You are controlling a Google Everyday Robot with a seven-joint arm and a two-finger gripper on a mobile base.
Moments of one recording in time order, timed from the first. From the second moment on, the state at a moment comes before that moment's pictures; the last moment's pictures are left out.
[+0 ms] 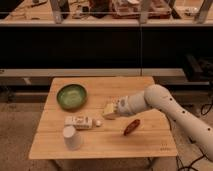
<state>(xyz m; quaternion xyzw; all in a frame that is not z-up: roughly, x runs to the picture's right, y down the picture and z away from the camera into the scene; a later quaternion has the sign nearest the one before) 0.008 0.113 0.675 0.12 -0.47 -0.53 0.69</state>
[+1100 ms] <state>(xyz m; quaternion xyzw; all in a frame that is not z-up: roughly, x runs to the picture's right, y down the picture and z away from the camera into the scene) -0.036 0.055 0.707 0.12 -0.45 -0.57 0.67</state>
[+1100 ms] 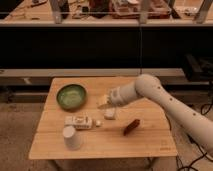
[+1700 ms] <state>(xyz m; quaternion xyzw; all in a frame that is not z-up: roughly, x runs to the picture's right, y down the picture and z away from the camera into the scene) -0.101 -0.042 0.823 0.08 -0.35 -0.67 0.64</state>
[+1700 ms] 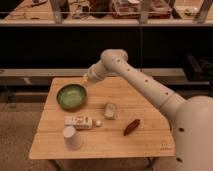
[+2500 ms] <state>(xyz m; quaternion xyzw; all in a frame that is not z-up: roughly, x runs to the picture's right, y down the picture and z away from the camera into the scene) -0.143 -0.012 0.860 0.03 -0.38 -0.71 0.60</state>
